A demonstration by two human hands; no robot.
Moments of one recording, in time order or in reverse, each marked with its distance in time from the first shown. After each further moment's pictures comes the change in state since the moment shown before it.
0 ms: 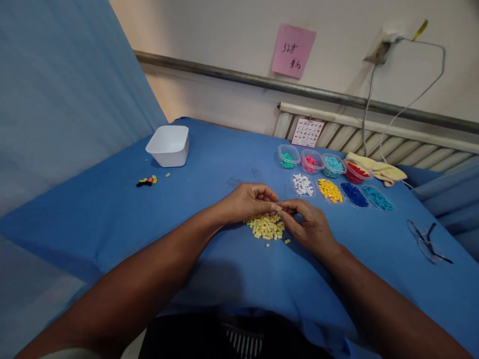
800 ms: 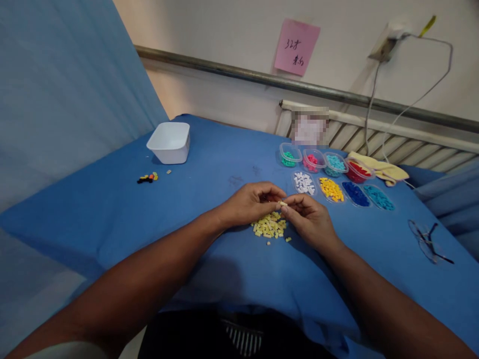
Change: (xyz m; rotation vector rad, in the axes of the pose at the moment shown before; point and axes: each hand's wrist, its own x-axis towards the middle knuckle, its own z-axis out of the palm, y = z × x) left_hand -0.003 -0.003 0.010 0.208 0.001 0.296; right_hand 0.000 0.000 0.005 0.453 0.020 0.451
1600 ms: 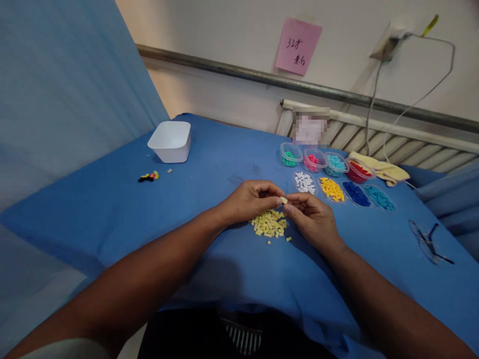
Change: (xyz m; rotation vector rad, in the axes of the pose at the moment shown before) left_hand 0.002 -0.002 0.000 -0.086 0.048 -0.063; right_hand 0.000 0.001 -0.001 -0.043 0.092 -0.111
